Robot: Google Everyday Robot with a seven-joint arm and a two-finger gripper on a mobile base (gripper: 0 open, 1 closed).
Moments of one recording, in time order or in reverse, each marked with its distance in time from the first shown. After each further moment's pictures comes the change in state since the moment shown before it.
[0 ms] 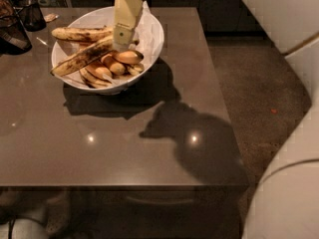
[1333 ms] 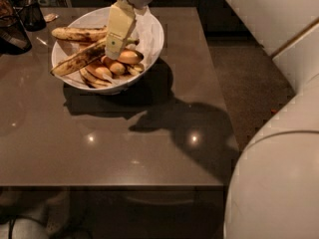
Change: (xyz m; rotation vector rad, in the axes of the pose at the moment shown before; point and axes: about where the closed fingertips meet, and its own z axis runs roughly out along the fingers) arm -0.003 0.007 0.032 -0.114 -0.027 0.116
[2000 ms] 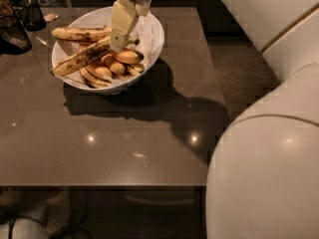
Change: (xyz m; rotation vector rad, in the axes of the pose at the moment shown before) arm 0.001 -0.022 0.001 0.027 0.012 0.059
